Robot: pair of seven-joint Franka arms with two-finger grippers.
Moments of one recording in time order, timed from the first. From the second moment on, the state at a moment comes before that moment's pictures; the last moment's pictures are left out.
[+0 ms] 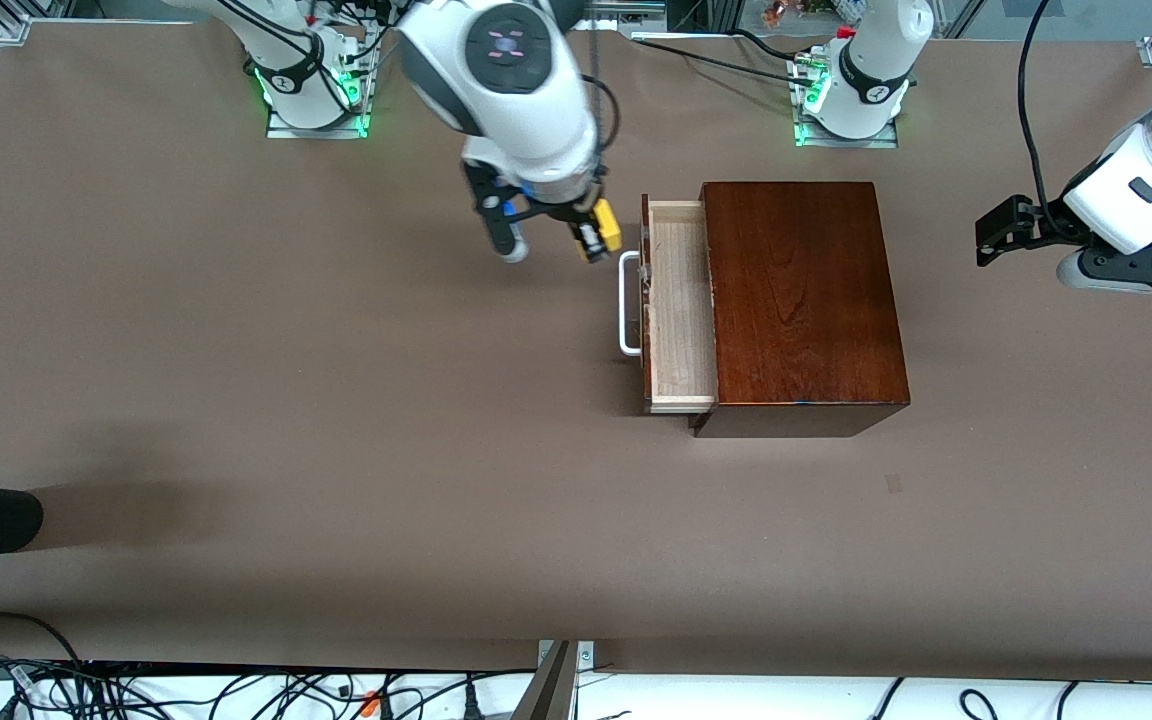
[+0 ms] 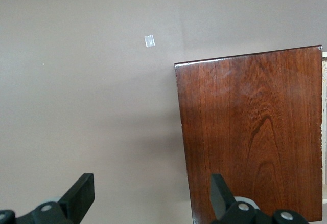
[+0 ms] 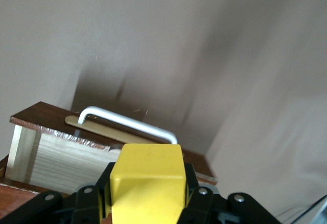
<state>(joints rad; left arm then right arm) 0.01 0.04 -0.11 -1.58 0.04 1.56 0.00 0.71 0.56 0.16 -1.17 0.10 1.78 2.06</state>
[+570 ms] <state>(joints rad) 0.01 0.04 -0.11 -1.58 0.04 1.56 0.00 0.84 0.70 0.15 -1.11 0.02 1.97 2.43</state>
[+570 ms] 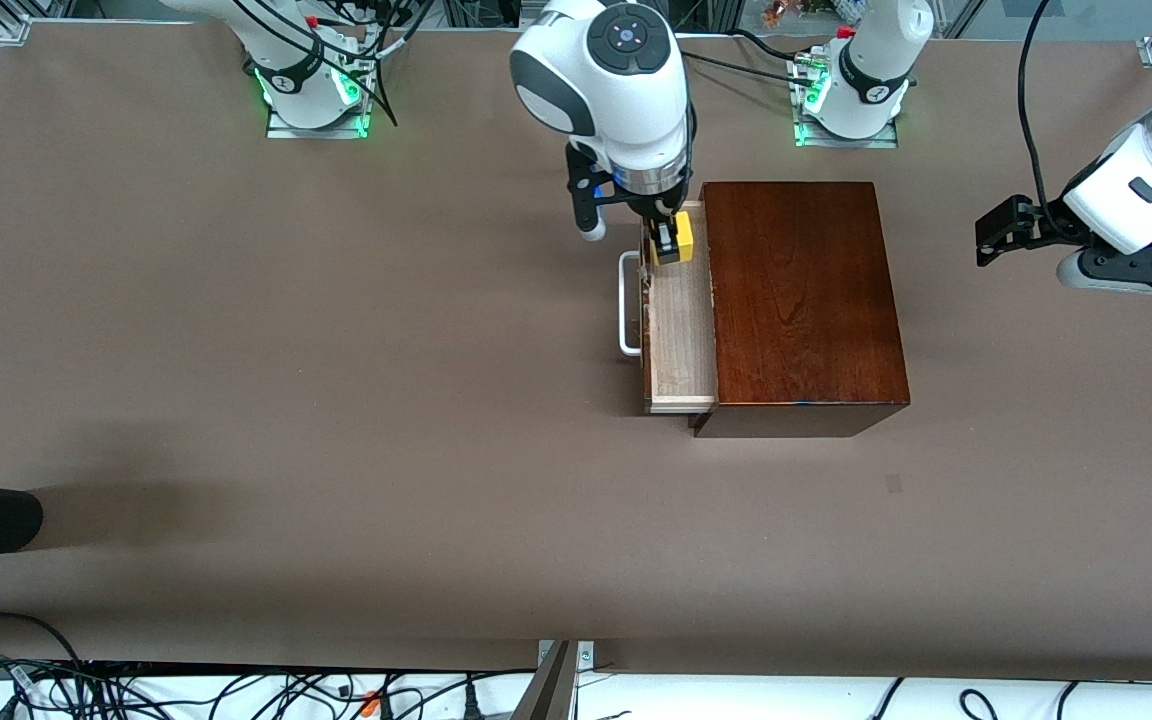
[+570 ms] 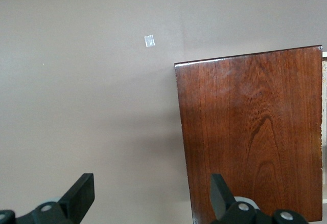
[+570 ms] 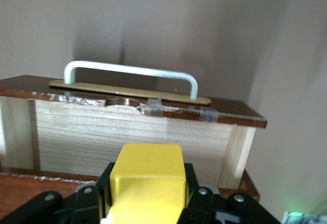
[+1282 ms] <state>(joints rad) 0.01 0.04 -0.11 -1.58 0.04 1.56 0.00 0.85 0.79 0.15 -1.11 0.02 2.02 2.47</state>
